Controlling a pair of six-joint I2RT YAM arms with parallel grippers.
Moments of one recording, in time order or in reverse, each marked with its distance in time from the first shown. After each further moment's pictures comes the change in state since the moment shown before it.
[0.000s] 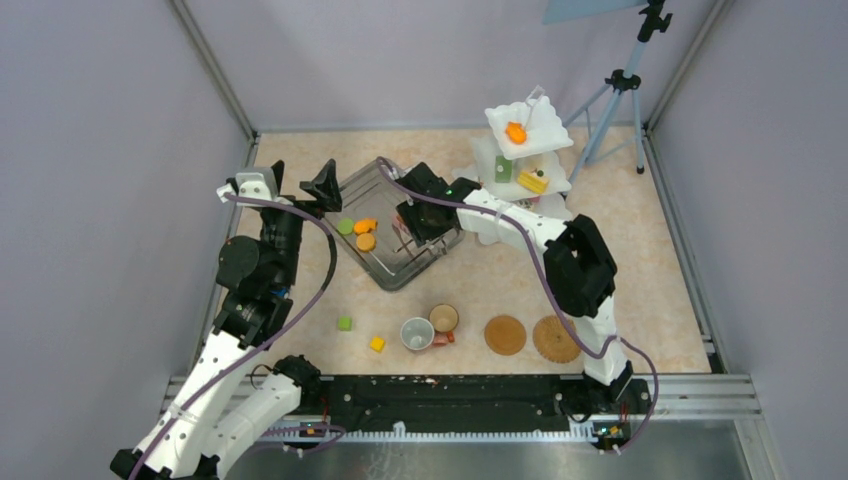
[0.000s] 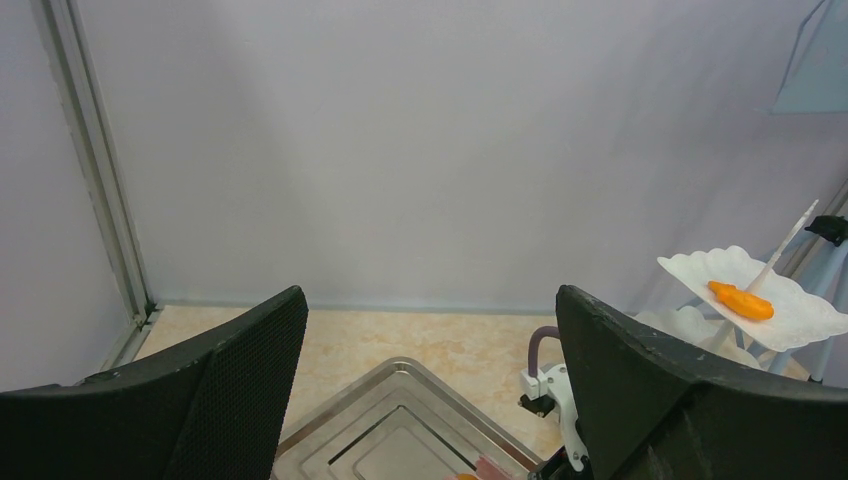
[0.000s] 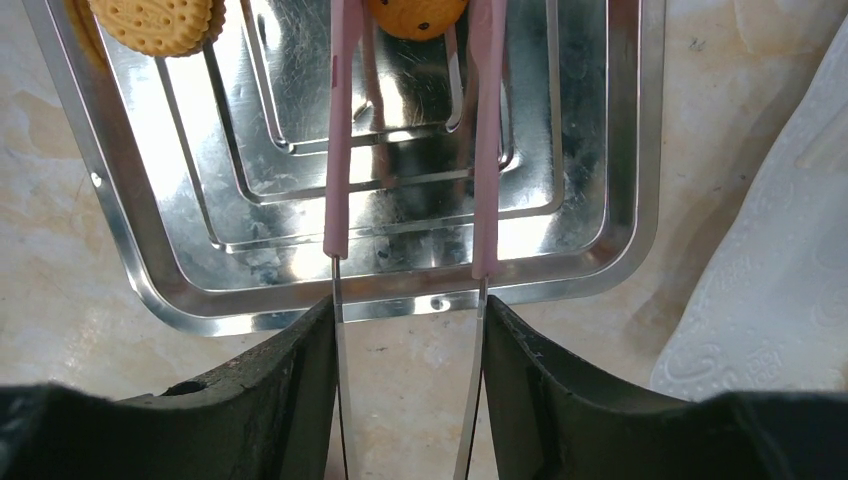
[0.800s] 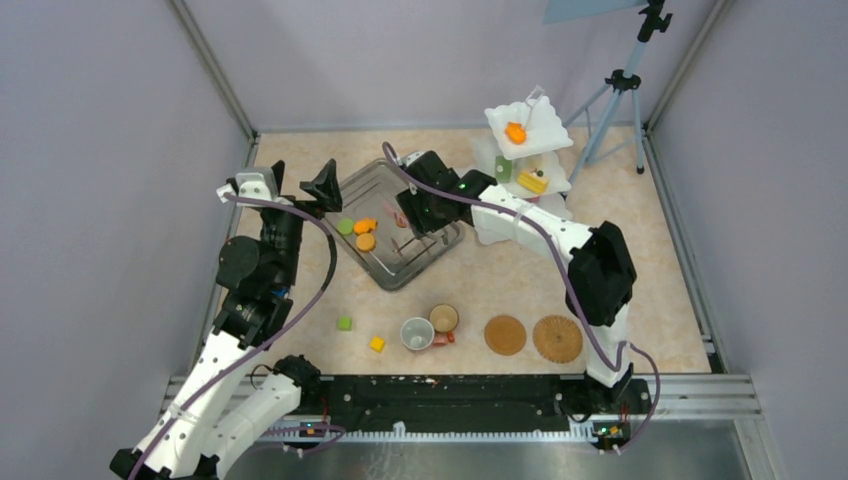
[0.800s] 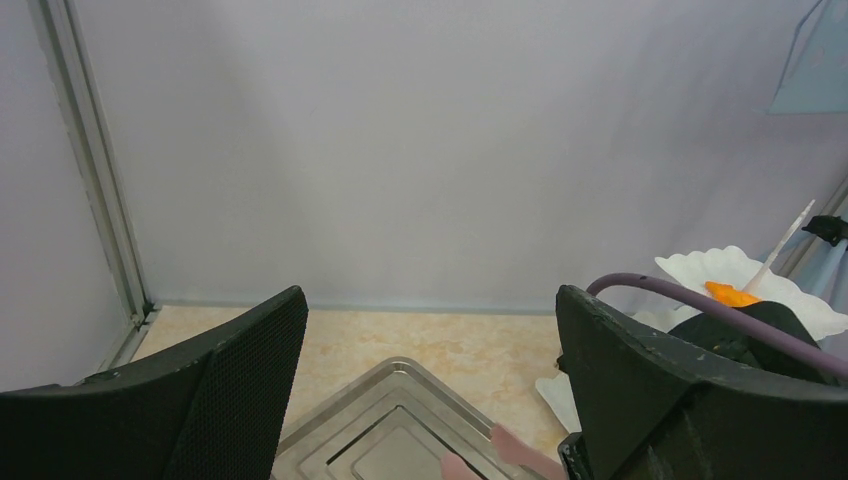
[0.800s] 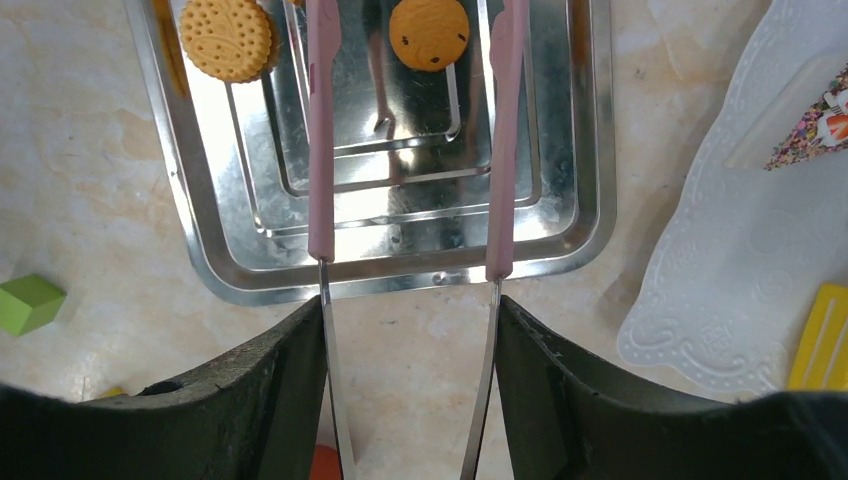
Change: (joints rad) left arm -0.003 0.000 0.000 0.000 0.000 -0.002; right arm 0.010 -0.115 0.000 -0.019 0.000 0.003
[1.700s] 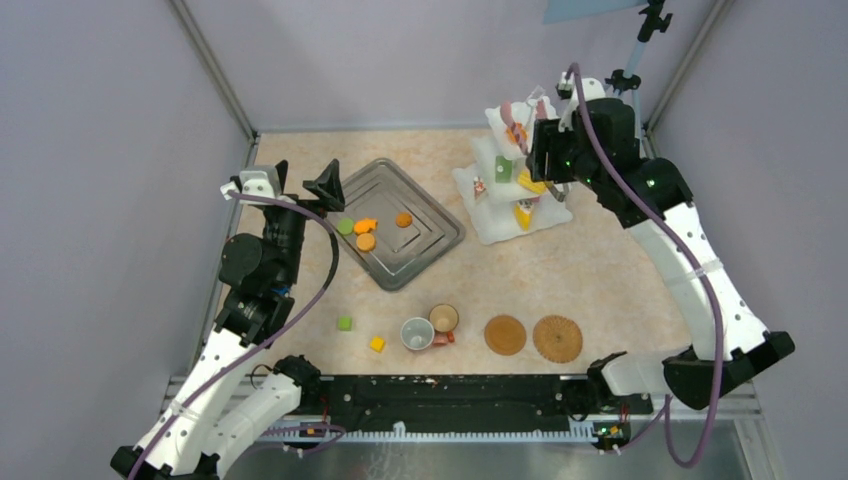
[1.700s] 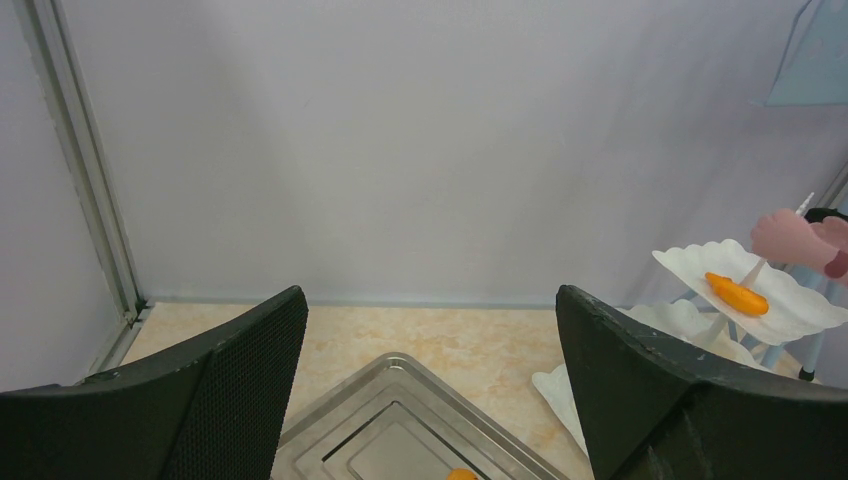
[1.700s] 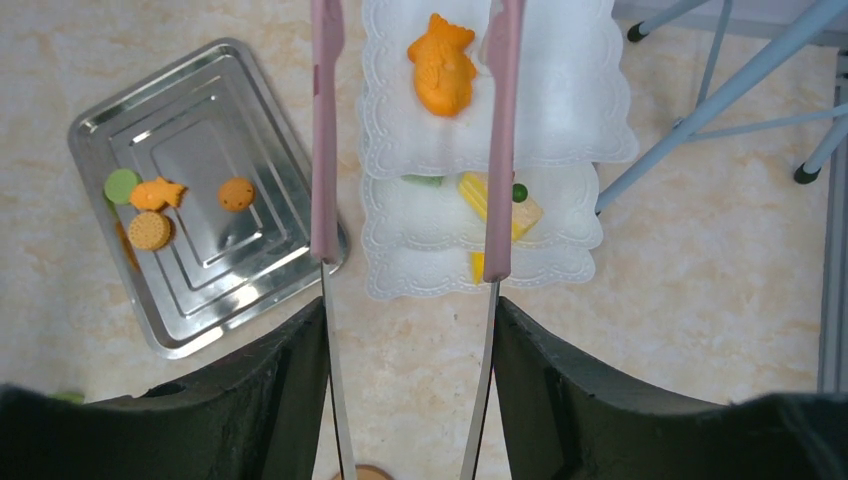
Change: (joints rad) left arm 0.000 0.013 0.000 0.000 0.010 -0.006; right arm -0.376 -0.632 -0.105 -0.130 0.061 -0.016
